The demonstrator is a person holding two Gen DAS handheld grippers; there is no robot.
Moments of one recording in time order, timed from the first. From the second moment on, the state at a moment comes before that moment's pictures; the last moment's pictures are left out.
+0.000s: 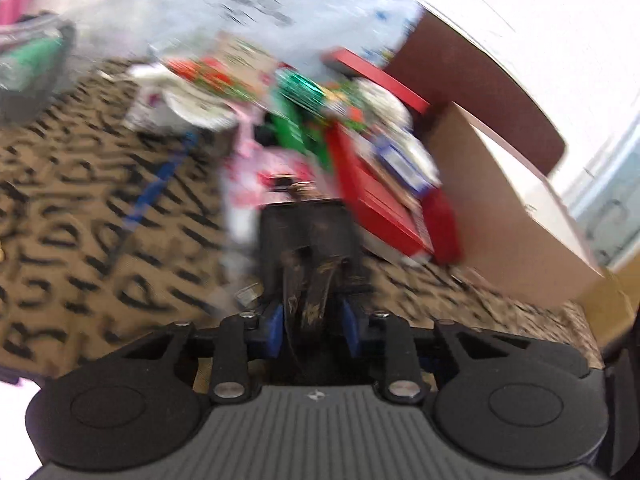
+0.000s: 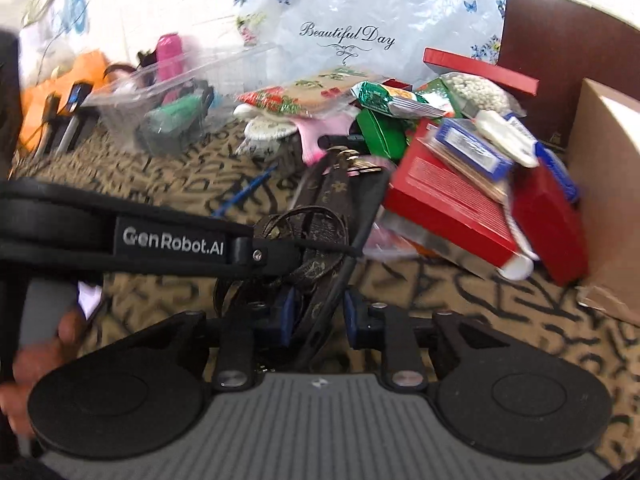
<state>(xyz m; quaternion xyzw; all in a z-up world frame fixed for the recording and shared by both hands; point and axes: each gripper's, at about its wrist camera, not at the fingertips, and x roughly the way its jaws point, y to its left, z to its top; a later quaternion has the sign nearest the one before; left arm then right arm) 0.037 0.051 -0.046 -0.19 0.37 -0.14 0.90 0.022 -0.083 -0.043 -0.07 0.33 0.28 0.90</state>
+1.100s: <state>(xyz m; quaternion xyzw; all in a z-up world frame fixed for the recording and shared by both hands) 0.012 0.012 -0.041 -0.19 0.38 -0.20 0.88 -0.020 -0.180 -0.052 0.00 0.35 0.21 0.91</state>
